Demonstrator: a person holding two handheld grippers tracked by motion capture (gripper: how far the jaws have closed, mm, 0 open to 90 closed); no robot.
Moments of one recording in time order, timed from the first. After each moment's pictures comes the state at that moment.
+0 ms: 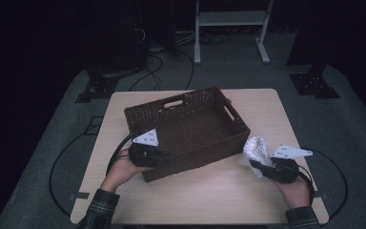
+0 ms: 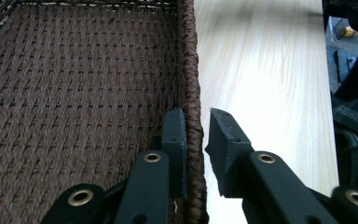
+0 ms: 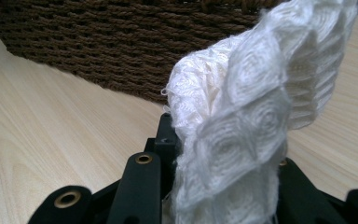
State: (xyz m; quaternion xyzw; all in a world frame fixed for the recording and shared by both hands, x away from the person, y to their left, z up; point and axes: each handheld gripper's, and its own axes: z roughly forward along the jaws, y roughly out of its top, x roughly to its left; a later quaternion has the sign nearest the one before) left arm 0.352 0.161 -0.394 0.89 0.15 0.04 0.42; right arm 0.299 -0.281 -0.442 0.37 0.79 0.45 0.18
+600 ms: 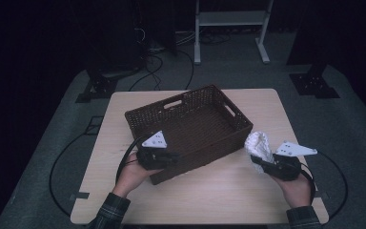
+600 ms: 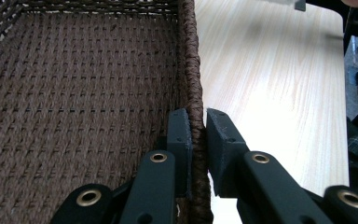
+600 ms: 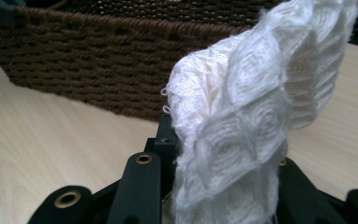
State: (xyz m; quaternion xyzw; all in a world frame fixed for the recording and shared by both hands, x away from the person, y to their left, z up) left arm 0.341 0.140 -0.398 0.88 0.19 0.06 0.43; right arm 0.301 -0.282 -0.428 0.36 0.78 0.48 0.20
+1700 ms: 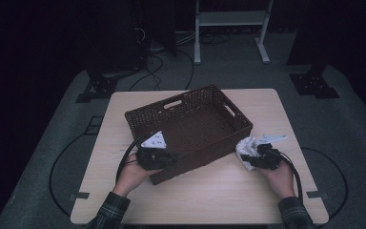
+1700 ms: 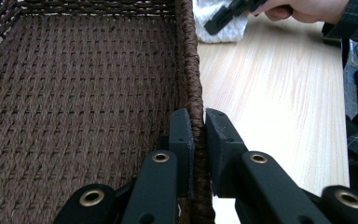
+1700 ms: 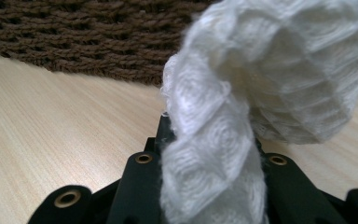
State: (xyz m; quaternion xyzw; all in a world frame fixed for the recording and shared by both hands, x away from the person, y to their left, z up) left arm 0.342 0.141 -0.399 0.88 0.18 0.06 0.44; right arm 0.366 -0.264 -0.483 0.42 0.82 0.38 0.11
